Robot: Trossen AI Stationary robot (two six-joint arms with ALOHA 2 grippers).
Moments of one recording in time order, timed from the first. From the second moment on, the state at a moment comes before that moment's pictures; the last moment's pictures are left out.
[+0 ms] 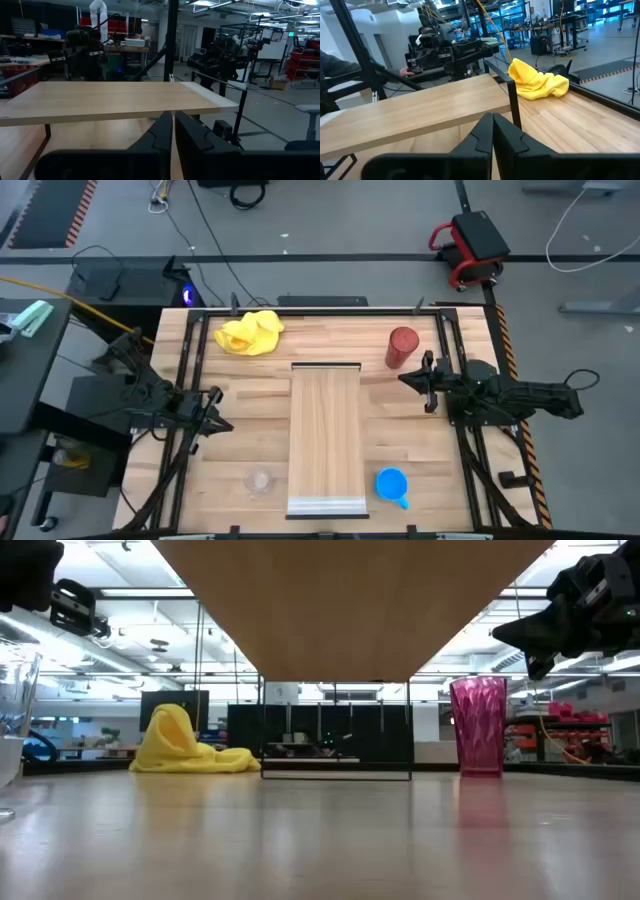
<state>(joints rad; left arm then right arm) -0.82 0.01 0.01 0.12 -0.54 -0.04 -0.13 0.02 0.02 0.01 0.00 0.21</state>
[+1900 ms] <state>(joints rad) -0.82 0.01 0.01 0.81 -0.54 -0.21 -0.13 0.02 0.02 0.01 0.00 0.21</state>
